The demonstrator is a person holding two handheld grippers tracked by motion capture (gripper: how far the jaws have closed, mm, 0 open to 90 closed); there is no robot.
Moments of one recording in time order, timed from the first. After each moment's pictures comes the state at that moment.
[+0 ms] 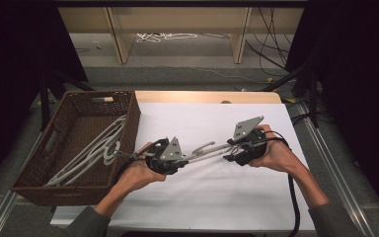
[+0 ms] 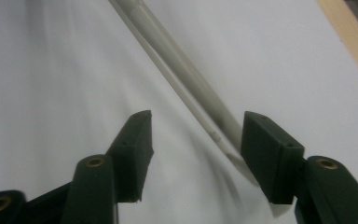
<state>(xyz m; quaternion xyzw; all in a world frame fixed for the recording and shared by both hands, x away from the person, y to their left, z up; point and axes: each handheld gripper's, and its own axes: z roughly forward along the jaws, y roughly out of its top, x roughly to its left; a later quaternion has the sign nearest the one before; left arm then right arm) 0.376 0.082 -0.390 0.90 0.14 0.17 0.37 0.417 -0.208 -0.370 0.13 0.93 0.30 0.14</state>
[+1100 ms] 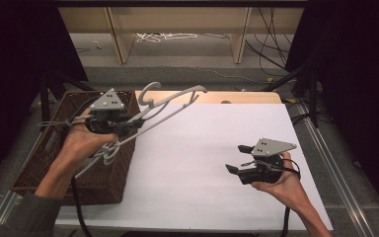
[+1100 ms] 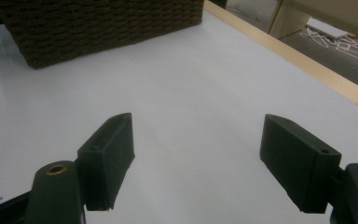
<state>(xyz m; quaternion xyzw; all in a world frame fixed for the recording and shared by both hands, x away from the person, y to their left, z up) 0.389 0.189 -0.282 0.84 0.27 0.21 0.42 0.348 -0.230 -0.382 0.25 0.83 0.45 0.18</state>
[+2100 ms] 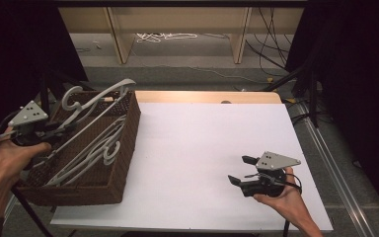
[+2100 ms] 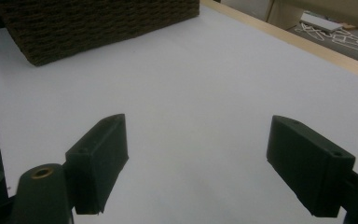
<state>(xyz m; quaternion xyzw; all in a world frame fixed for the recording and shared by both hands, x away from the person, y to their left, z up) 0.373 0.348 -0.319 0.79 0.37 0.30 0.40 0.327 -0.239 -0.411 0.28 0.82 0.47 0.18</state>
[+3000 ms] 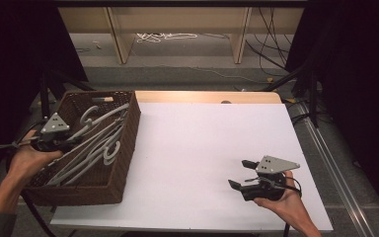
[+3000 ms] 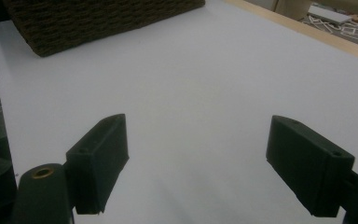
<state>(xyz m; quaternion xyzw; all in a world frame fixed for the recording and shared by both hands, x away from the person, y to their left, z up) 0.398 0.342 -0.368 0.85 0.35 0.27 0.29 0.323 -0.241 -0.420 0.28 0.82 0.47 0.16</state>
